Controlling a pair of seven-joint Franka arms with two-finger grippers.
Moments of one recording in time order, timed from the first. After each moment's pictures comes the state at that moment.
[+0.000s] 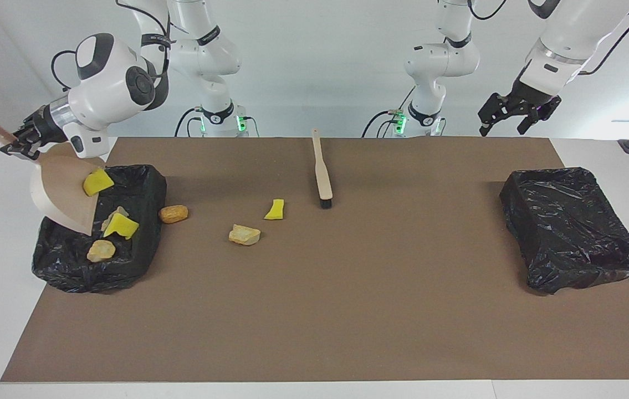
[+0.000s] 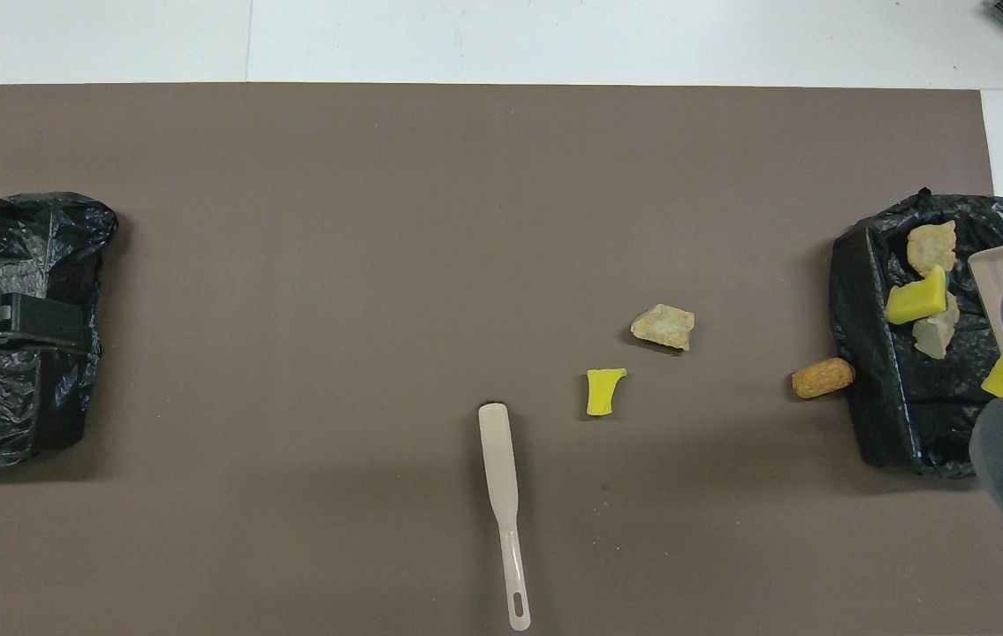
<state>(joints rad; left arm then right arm) -0.01 -0.13 -0.08 -1.64 -0.07 1.49 -0.14 -0.10 -0.08 0.00 -2.01 -1.28 1.85 -1.35</state>
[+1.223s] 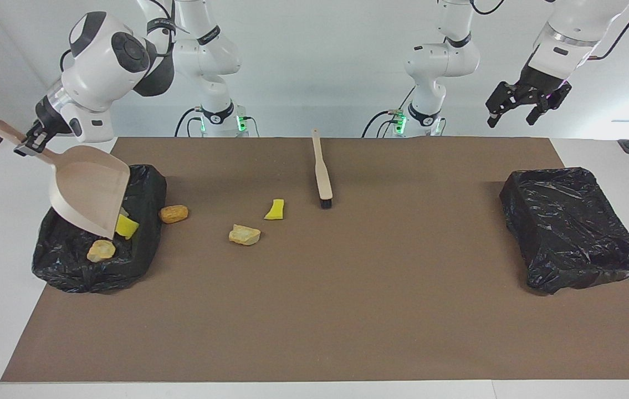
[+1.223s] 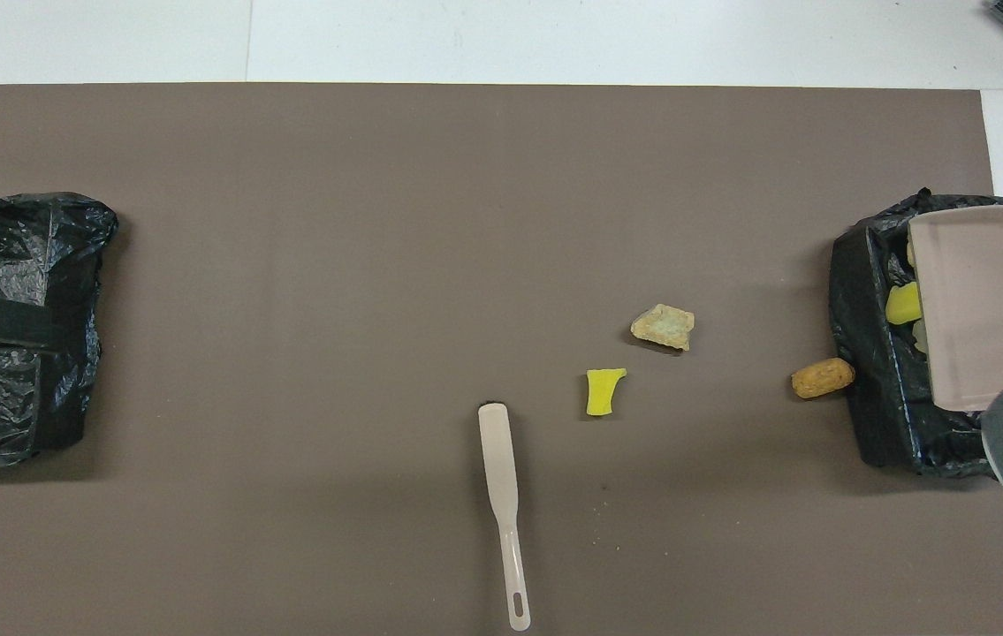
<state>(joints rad) -0.01 -0.14 -0.08 -1.62 -0.04 1.48 -0.14 -0.08 -0.10 0.01 -1.90 -0.92 1.86 -1.37</state>
